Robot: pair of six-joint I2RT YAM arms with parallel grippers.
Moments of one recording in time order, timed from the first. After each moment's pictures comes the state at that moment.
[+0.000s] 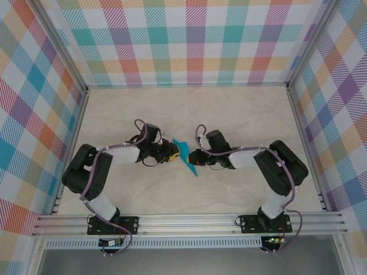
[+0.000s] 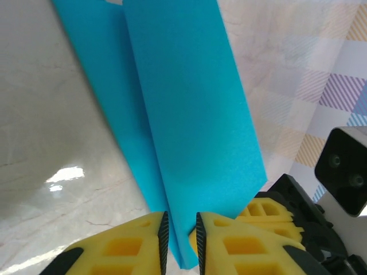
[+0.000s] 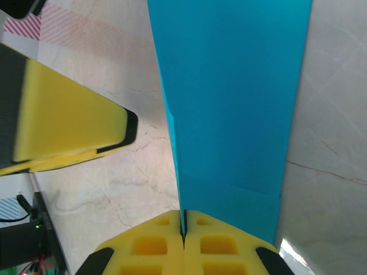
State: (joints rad) left arm -0.45 1.68 0.79 0.00 0.61 -1.04; right arm 0.63 1.74 0.73 0.24 -0.58 0.66
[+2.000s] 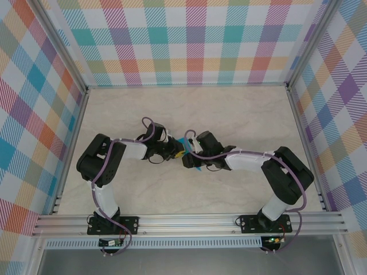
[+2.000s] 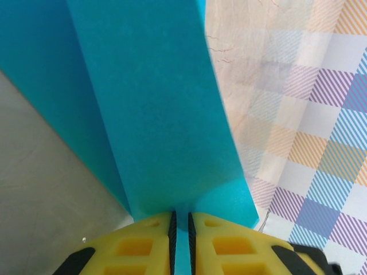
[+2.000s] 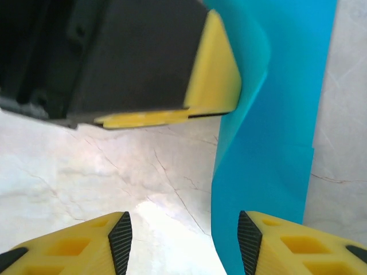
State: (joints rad) left arm -0.46 1.87 0.86 0.20 0.66 -1.05; right arm 0.79 1.64 0.82 -0.05 -0.19 0.41
